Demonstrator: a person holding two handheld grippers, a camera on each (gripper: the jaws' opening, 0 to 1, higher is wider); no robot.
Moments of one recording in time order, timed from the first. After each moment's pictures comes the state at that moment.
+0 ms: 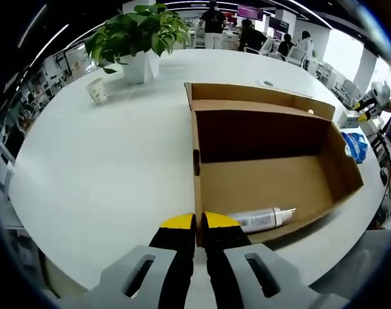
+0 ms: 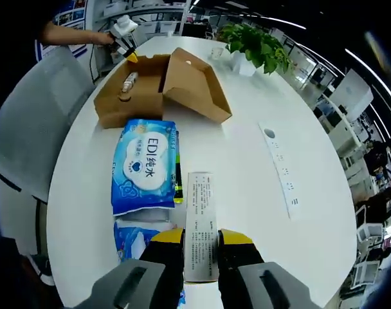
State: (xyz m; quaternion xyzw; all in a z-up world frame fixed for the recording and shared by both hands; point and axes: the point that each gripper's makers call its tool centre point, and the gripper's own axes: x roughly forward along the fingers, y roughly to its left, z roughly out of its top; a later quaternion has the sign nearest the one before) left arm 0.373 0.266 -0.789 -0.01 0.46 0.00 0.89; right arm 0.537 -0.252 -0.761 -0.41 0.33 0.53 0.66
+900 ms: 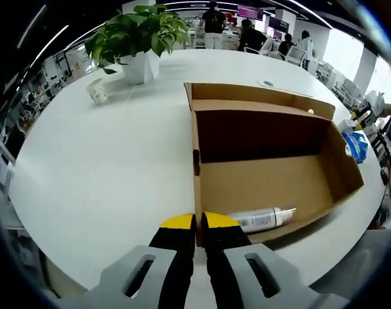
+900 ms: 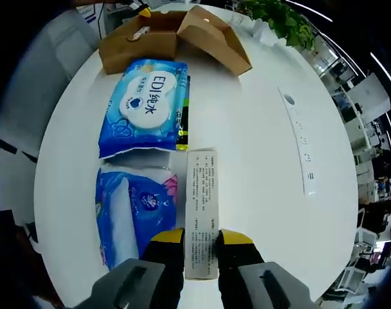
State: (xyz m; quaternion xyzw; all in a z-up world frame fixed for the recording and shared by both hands) left arm 0.374 0.268 -0.790 -0.01 0.46 0.00 0.89; right arm 0.538 -0.299 -0.810 -0.49 0.38 0.51 0.59
